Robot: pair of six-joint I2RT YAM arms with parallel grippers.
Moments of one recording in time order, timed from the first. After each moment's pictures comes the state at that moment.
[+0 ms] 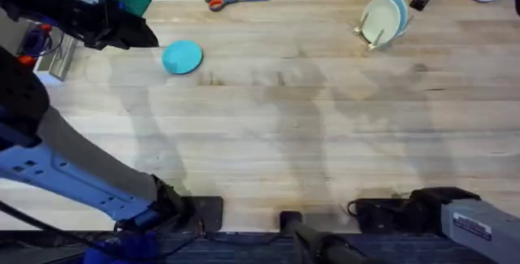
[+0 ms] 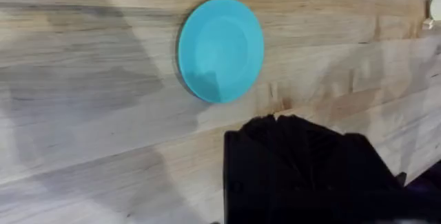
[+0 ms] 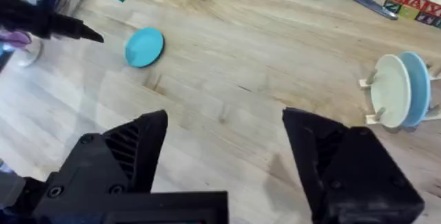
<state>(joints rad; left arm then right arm) 0.51 1.89 1.58 -1.22 0.67 0.39 0.05 1.18 1.45 -0.96 -0.51 -0.03</state>
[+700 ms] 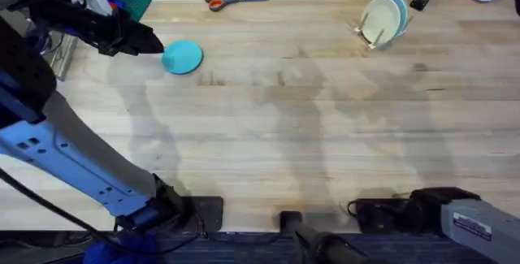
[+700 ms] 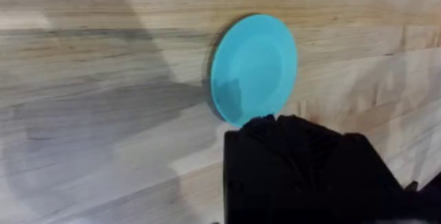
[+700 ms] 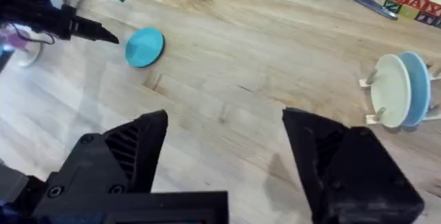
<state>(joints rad) 0.51 2.02 1.58 -1.12 0.67 0.39 0.05 1.18 1.45 -0.96 -0.51 -0.03</state>
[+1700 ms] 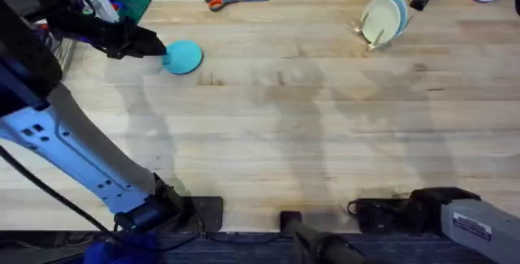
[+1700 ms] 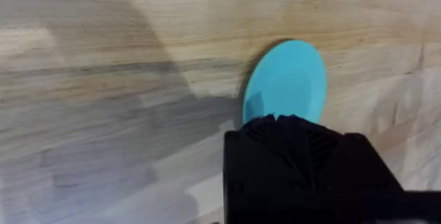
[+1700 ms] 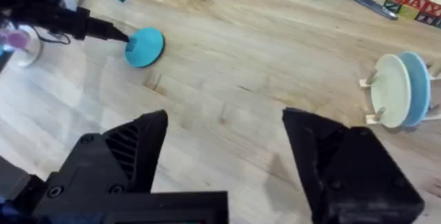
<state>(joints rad) 0.52 2.12 1.58 -0.99 0.69 0.38 0.05 1.18 1.45 -0.96 -0.51 -0.03</state>
